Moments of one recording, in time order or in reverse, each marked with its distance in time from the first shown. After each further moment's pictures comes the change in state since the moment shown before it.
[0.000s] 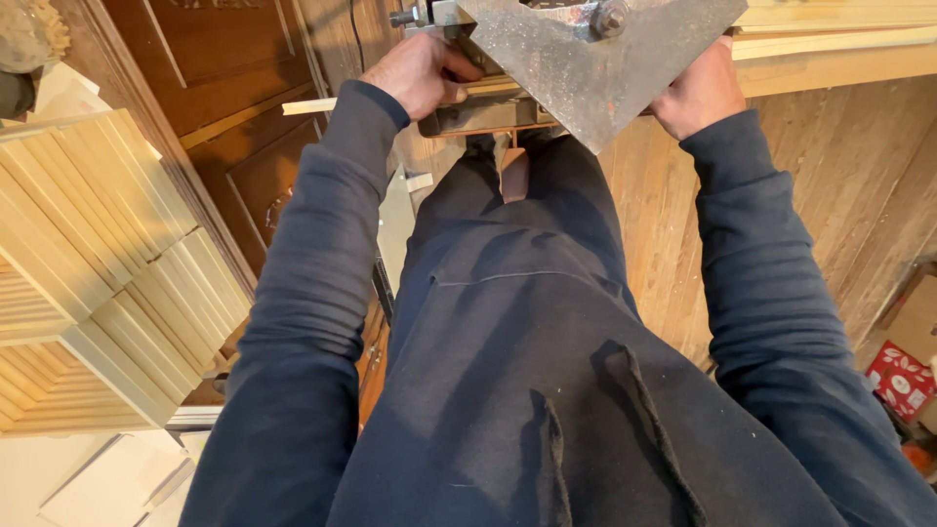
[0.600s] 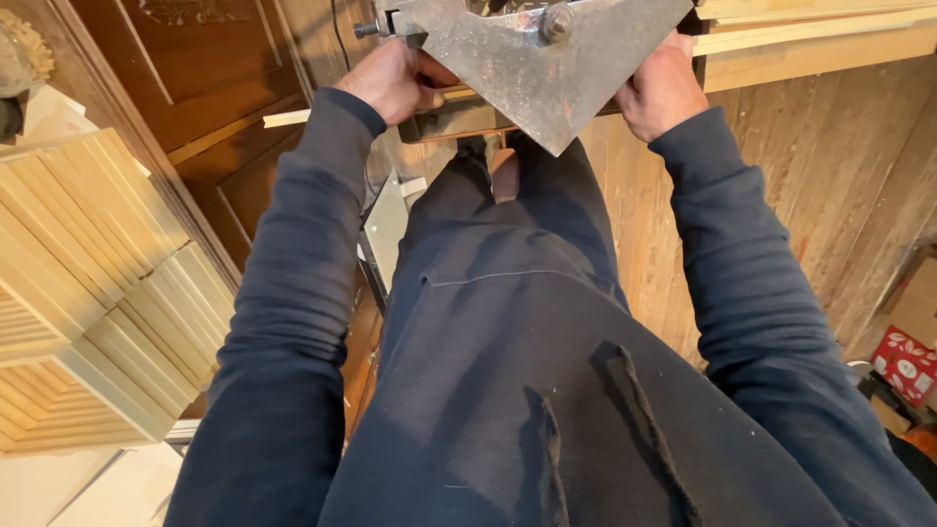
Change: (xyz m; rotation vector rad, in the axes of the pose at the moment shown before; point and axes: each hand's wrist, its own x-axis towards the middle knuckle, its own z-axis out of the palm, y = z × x) left_hand 0.008 0.005 0.002 -0.106 -0.087 -0.079; right_hand -0.004 0.007 0.008 -0.080 -0.037 -0.034
